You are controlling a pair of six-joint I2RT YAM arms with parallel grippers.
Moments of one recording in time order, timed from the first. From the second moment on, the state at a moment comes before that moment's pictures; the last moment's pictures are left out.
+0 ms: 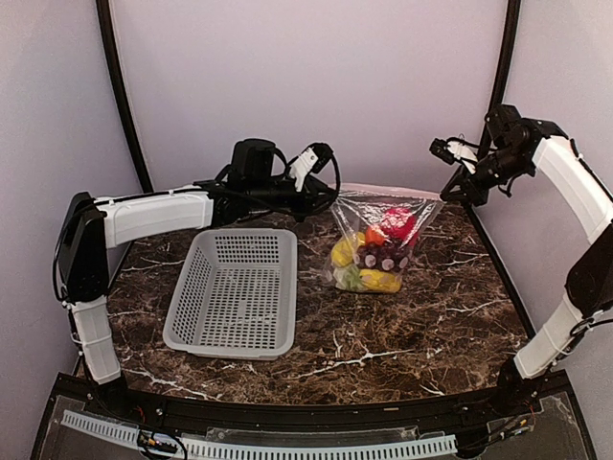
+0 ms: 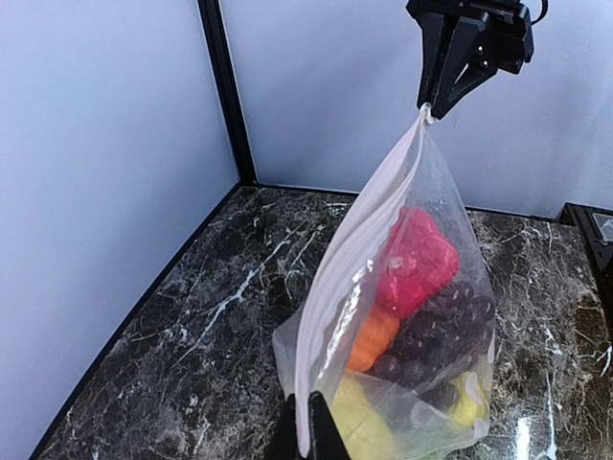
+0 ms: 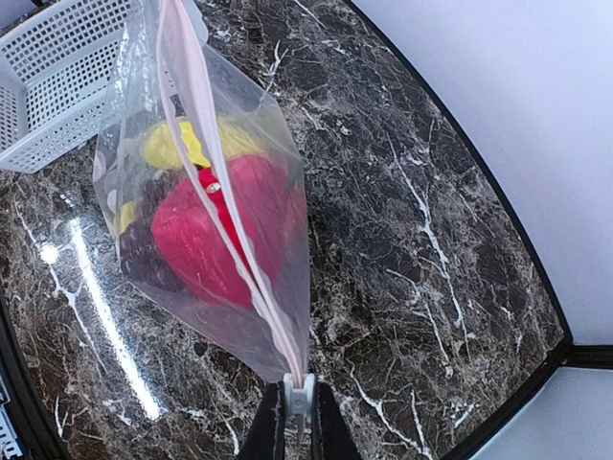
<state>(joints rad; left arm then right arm) -0.72 1.91 1.59 0.05 0.40 0.24 0.11 1.57 1.76 -1.22 -0.49 -0.86</state>
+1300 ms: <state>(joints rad) -0.72 1.80 1.38 0.15 0.39 0.04 0.05 1.35 1.23 -1.09 -1.08 -0.89</state>
